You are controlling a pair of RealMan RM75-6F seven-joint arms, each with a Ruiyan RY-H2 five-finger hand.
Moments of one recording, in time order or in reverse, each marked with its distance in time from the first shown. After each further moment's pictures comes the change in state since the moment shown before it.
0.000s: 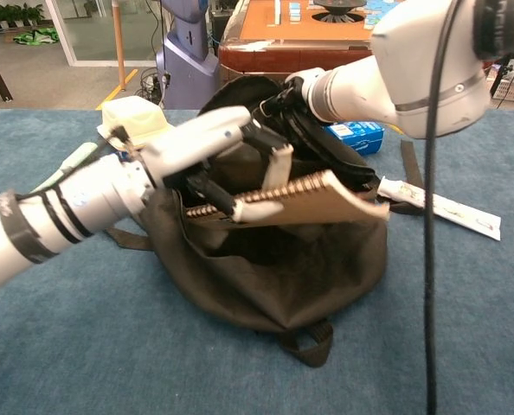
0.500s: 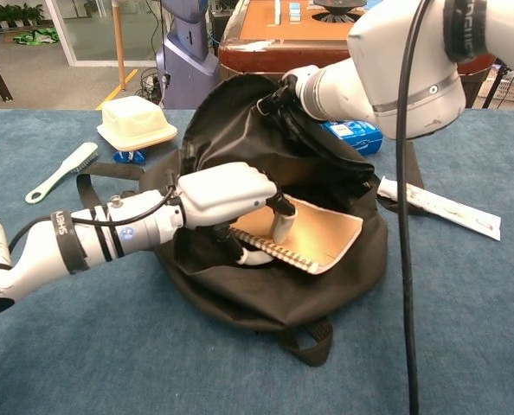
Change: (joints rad) left arm -0.049 -0.193 0.062 0.370 0.045 -0.205 0.117; right arm 0.056 -0.044 0.012 0.064 0.040 0.065 -0.041
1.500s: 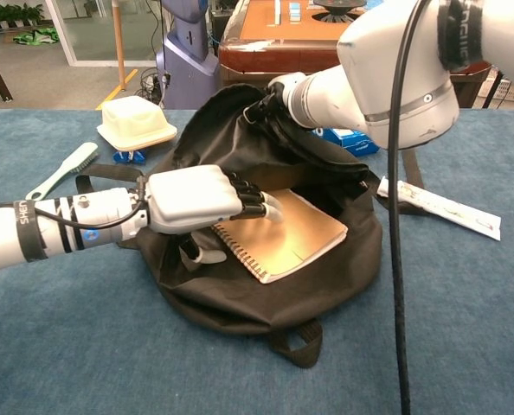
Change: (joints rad) left arm 0.036 0.089 0.031 0.007 0.112 -0.032 0.247; right arm -0.001 -0.008 -0.007 -0.050 -0.011 0.010 -0.012
